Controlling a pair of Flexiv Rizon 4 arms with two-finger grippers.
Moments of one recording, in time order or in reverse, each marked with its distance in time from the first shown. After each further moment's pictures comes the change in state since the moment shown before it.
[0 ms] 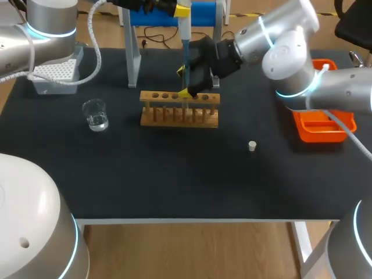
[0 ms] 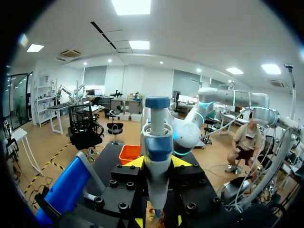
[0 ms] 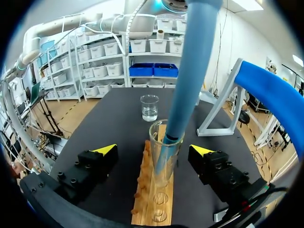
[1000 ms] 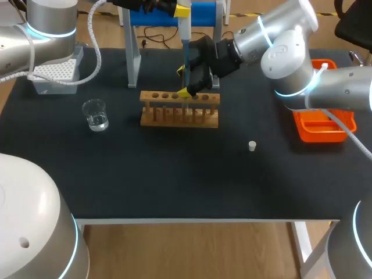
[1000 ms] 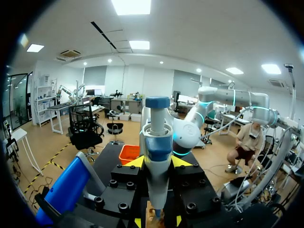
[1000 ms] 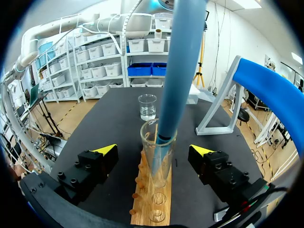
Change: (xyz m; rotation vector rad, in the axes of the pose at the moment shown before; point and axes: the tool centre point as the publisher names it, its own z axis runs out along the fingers) left arm 0.000 0.000 0.000 0.000 0.000 0.000; right arm -0.003 -0.001 0.001 0.003 -0.003 0.015
